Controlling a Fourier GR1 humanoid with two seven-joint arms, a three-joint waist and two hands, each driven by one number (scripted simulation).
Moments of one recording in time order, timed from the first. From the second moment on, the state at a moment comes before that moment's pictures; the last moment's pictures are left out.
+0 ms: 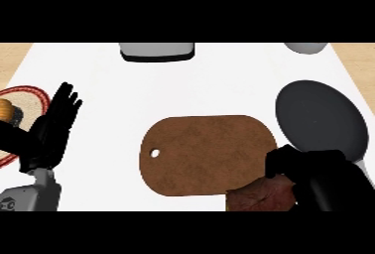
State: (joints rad) left arm -0.13 0.19 0.10 -1.61 0.13 0.08 0.24; right arm -0.36 -0.73 0.72 -2.28 0.86 0.07 0.90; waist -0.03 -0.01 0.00
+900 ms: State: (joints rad) left arm -0.17 0.18 0.09 -1.58 0.12 0.07 0.24; right arm -0.16 -0.82 0.02 -1.80 0.50 -0.14 0.27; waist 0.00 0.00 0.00
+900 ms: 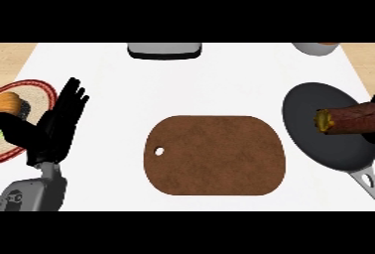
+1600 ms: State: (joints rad) left arm -0.17 0.18 0.09 -1.60 0.12 0.05 0.25; right arm -0.41 -0.64 -0.01 -1.01 0.53 -0.24 -0.31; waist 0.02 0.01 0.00
